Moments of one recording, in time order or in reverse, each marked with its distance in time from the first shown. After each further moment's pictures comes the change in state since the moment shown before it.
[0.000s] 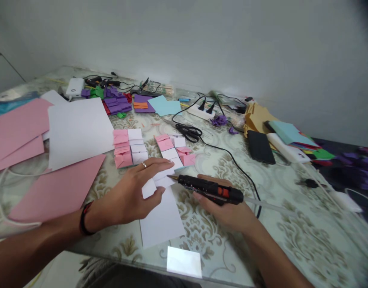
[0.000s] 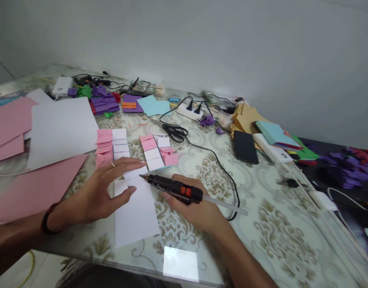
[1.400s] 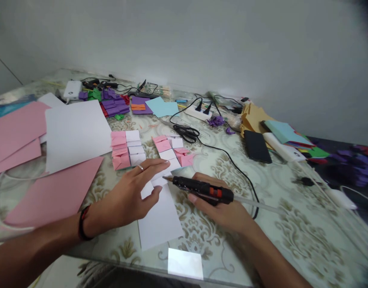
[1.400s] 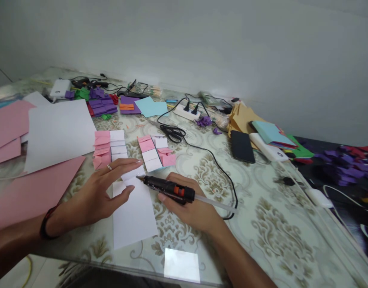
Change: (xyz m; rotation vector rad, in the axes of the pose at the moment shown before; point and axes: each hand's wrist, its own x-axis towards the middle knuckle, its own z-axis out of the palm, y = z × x) left_hand -0.001 0.000 0.005 0.124 0.041 0.036; right_hand 0.004 -0.003 0.000 0.013 -0.053 -0.129
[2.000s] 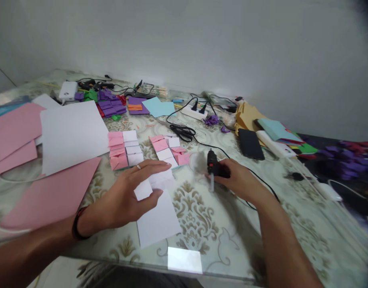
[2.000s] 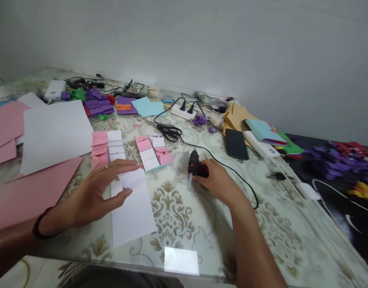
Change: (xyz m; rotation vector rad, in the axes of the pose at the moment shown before) left_hand -0.002 0.001 -0.010 -0.208 -0.067 -0.052; right_hand -0.009 0.078 -0.064 -0.528 0.087 0.553
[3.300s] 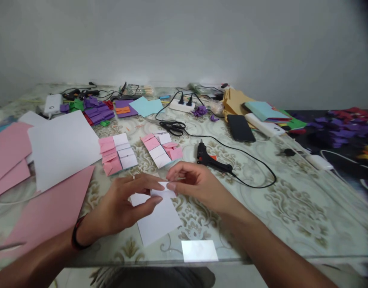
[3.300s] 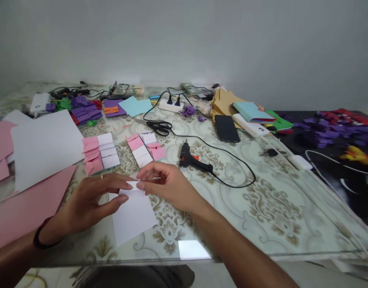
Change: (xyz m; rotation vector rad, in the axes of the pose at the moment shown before) left_hand 0.000 0.002 0.000 -0.212 -0.099 -0.006; right_hand -0.047 -0.122 0.020 1.232 -0.298 -0.158
